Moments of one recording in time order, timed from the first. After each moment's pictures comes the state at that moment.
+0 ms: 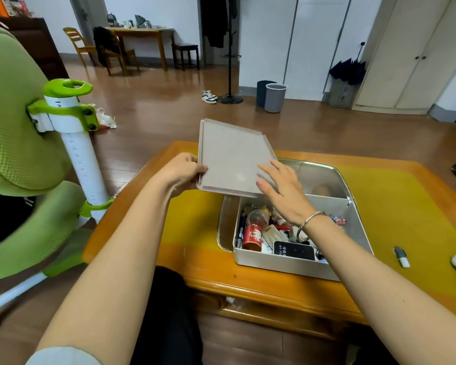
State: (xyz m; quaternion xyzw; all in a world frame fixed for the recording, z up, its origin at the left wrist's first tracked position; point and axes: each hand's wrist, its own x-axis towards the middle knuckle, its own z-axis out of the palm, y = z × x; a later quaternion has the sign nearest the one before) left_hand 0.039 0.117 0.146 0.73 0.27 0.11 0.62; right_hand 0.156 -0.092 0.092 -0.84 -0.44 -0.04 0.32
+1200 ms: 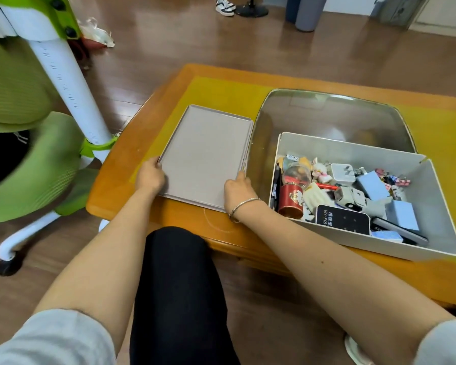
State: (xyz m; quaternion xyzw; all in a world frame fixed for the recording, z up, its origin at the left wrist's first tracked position) left_hand 0.002 0.257 -0.080 0.80 0.49 0.13 0.32; right_hand 0.088 0.059 -0.040 -0.90 -0.39 0.19 0.03
